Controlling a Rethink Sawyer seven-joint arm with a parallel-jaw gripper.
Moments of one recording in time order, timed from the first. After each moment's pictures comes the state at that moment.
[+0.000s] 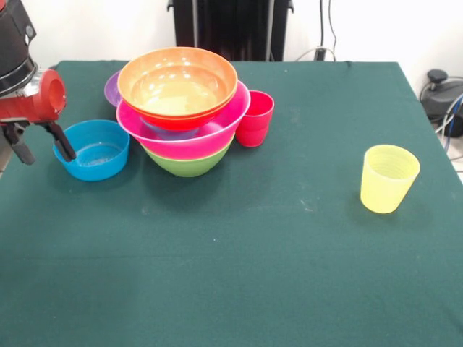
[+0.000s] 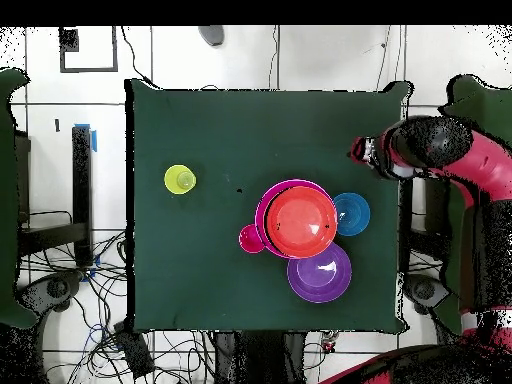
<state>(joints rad) -0.84 -0.41 0.53 1.11 -0.37 1.08 1.49</state>
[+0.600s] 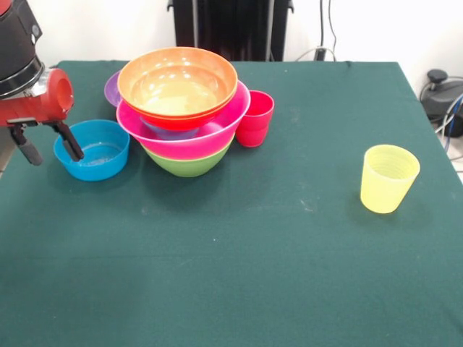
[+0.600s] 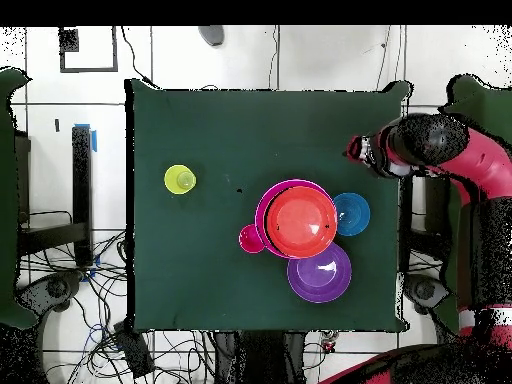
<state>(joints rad) -0.84 -0.40 0.55 1.11 -0.37 1.09 1.49</state>
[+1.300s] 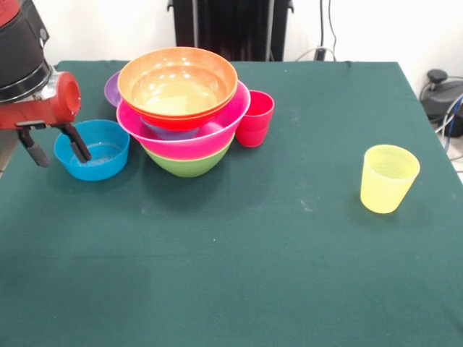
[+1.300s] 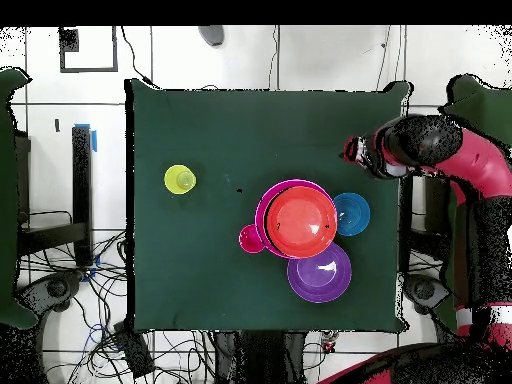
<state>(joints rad) -0.84 -0.40 0.56 1.12 -0.39 1.09 1.49</state>
